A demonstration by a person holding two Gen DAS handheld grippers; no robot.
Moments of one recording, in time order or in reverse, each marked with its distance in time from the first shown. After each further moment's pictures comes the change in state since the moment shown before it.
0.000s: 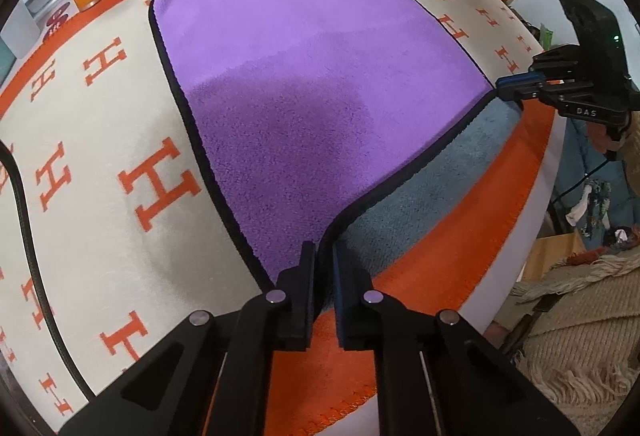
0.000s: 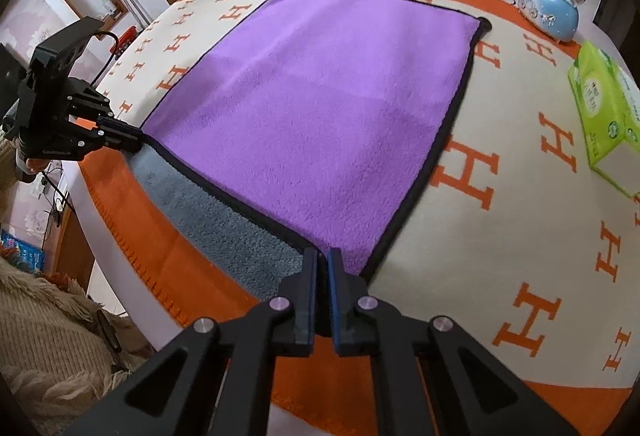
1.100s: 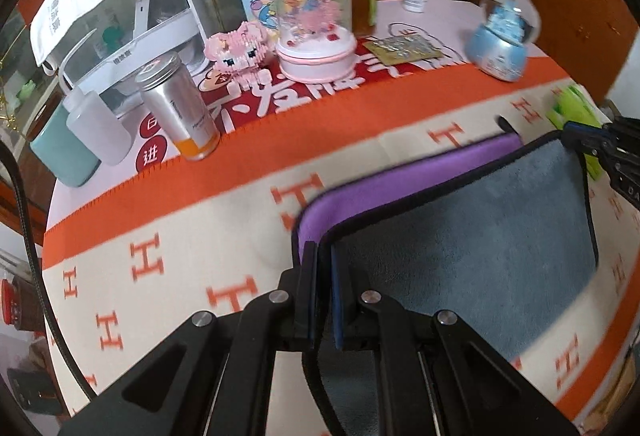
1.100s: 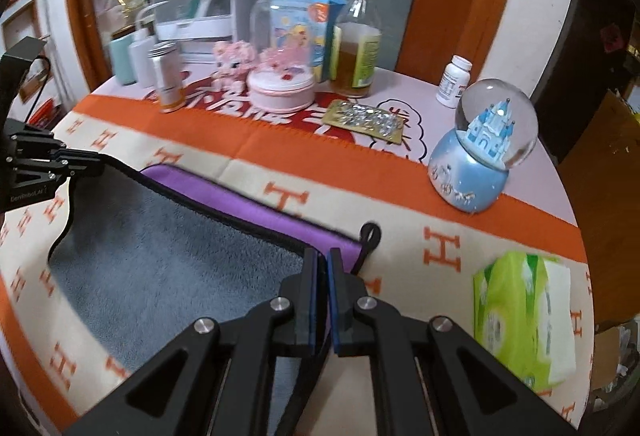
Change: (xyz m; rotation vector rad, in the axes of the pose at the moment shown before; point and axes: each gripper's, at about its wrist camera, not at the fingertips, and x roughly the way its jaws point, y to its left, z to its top) left arm -0.023 0.091 0.193 -0.211 -0.303 0.333; right arm -0.006 -0.073 0.182 0.052 -0.305 -0.359
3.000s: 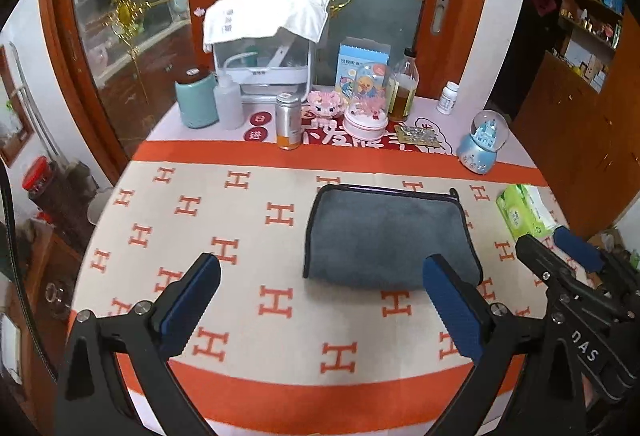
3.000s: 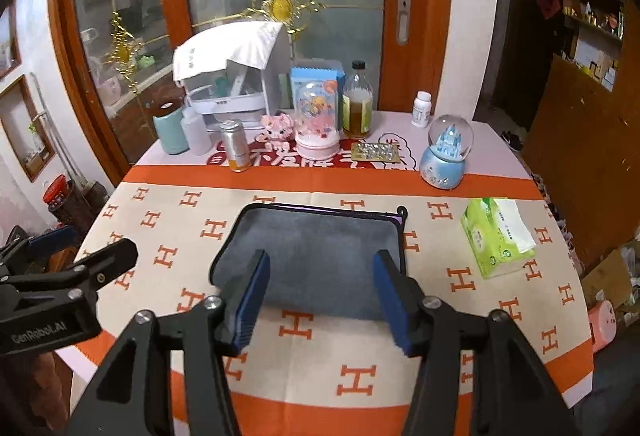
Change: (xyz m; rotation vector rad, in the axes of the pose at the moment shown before) left arm -0.260 -0.038 -0.121 -0.388 -0.217 0.103; right arm -0.221 0.118 -0.023 0.232 -0.125 -0.035
